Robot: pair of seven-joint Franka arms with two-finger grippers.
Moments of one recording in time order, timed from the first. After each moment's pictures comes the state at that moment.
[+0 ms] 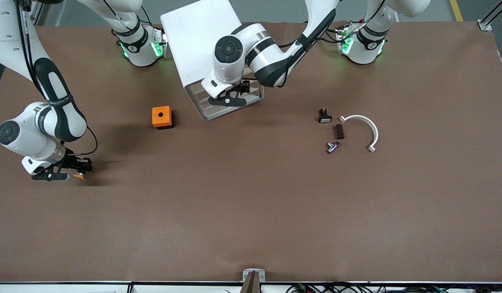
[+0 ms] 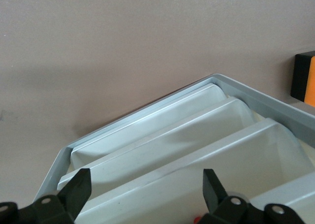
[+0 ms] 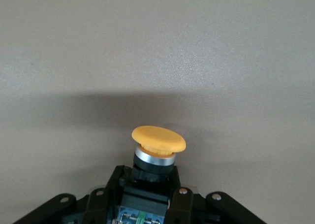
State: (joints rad) left arm -0.81 0.57 -0.23 -1.50 -0.17 2.02 -0.90; right arm -0.22 0.51 -0.06 -2.05 0.06 2.60 -0.32
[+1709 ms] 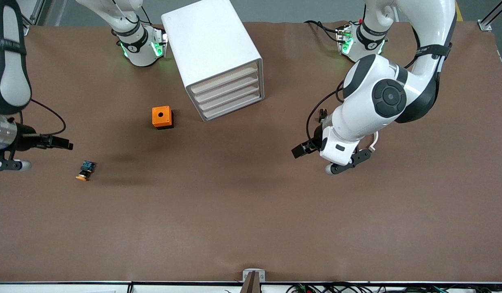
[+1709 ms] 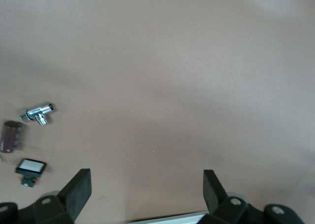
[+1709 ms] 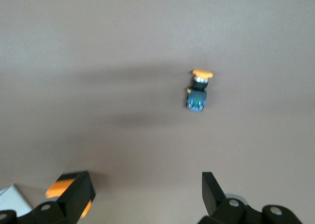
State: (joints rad) left arm -0.27 0.39 -0.23 -1.49 -0.17 1.93 -0.80; right arm -0.13 0.18 -0.04 -1.73 0.04 1.74 -0.12
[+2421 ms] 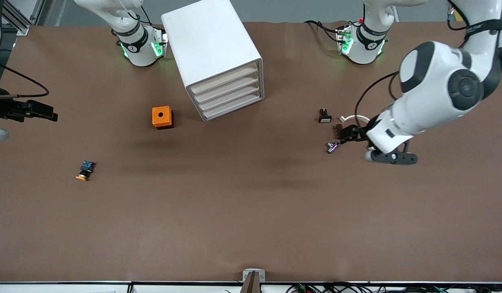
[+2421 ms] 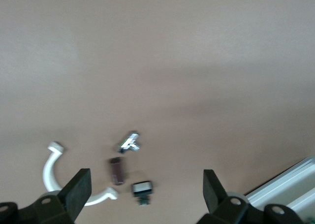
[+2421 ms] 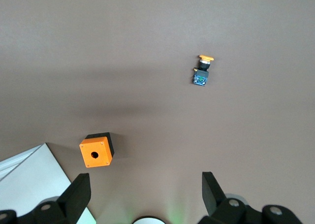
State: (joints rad) left arm -0.04 0.20 -0.23 -1.71 -0.16 1.87 -0.12; right arm -0.05 0.12 -0.03 -1.50 0.01 1.45 -0.07
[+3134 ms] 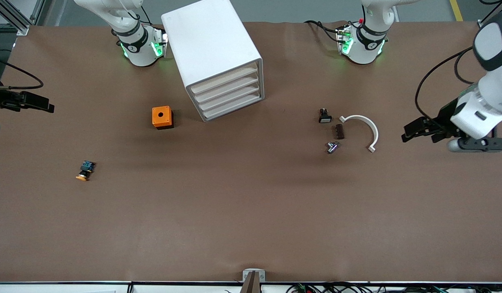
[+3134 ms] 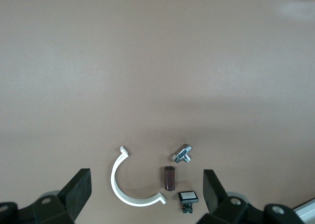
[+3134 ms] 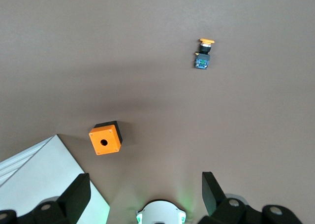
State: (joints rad) left arm 0.17 0.05 -0.22 -1.73 -0.14 1.86 -0.06; right arm -0.05 0.12 -0.04 -1.44 0.04 1.34 -0.01
